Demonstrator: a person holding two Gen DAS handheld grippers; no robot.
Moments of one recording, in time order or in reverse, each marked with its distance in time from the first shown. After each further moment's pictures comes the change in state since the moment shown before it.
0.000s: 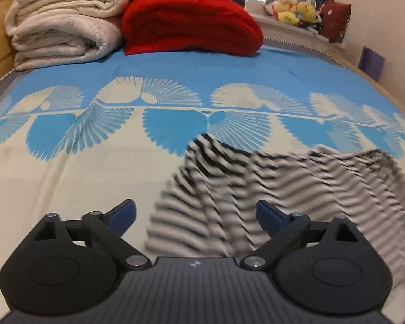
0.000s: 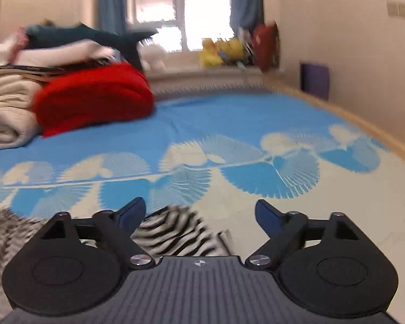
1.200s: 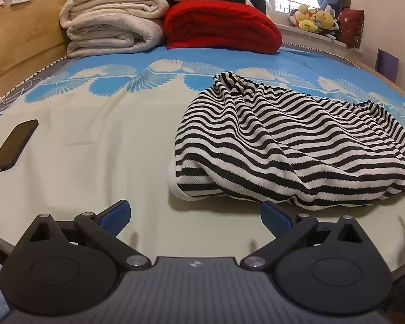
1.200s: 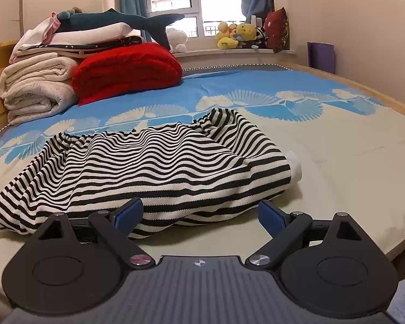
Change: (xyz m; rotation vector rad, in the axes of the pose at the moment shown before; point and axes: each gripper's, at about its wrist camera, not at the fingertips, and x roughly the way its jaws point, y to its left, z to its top) left arm -0.088 -0.004 -0.163 -0.039 -0.074 0.143; right arm -0.088 0.029 -0.124 0.037 0.074 0.047
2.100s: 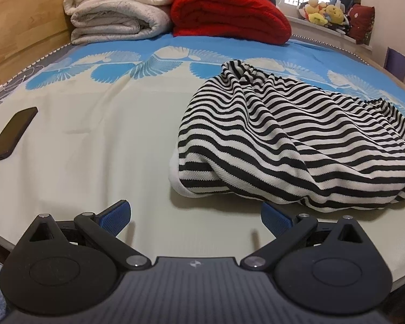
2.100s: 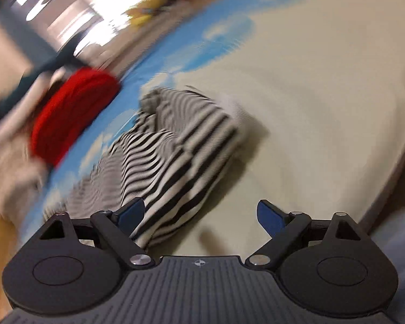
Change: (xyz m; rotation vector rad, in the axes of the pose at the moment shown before) left arm 0.021 0.001 0.004 -0.038 0.054 0.019; right arm 0.049 -0.105 -0.004 0.769 0.158 0.046
